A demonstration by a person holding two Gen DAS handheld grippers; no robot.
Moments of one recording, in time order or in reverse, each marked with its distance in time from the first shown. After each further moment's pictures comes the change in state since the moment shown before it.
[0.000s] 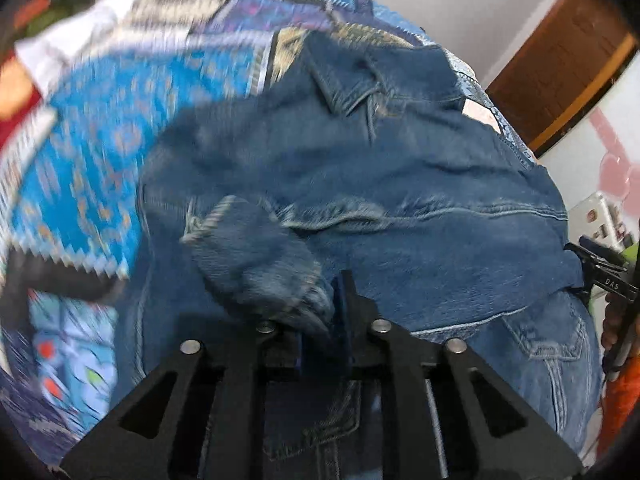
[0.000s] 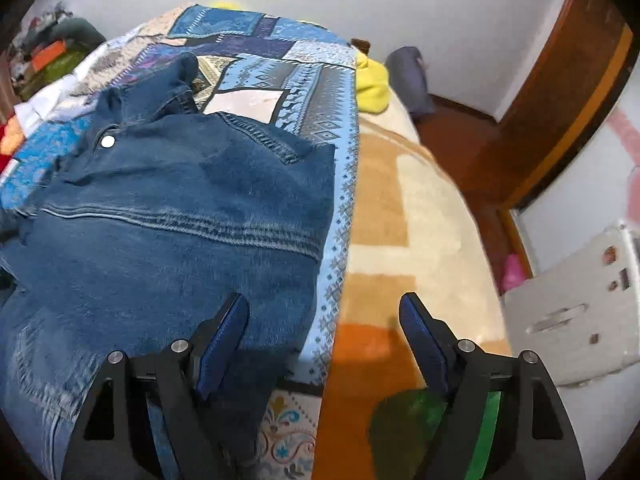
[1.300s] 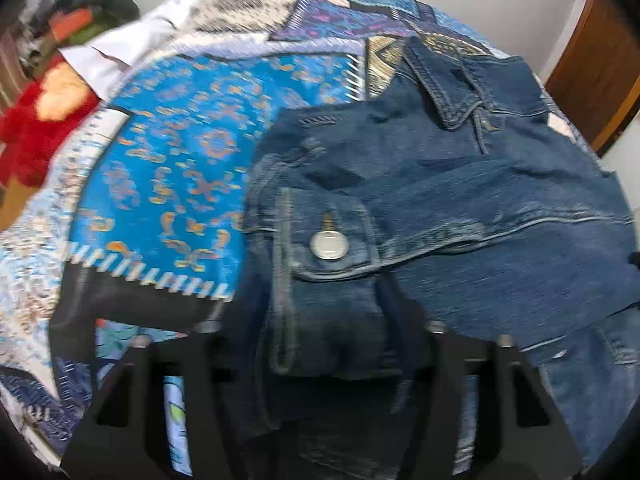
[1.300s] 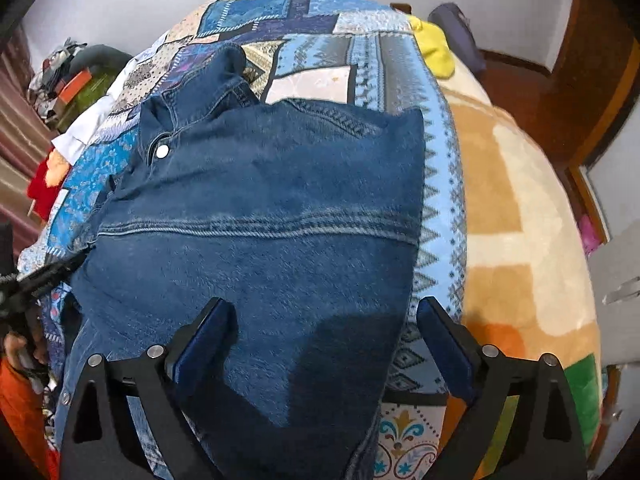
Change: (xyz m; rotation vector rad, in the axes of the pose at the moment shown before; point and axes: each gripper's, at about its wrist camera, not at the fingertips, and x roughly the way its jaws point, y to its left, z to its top) left arm -0.001 0.055 0.005 0.030 -0.060 0.300; right arm 0.023 0.029 0.018 0.108 0.110 0.278
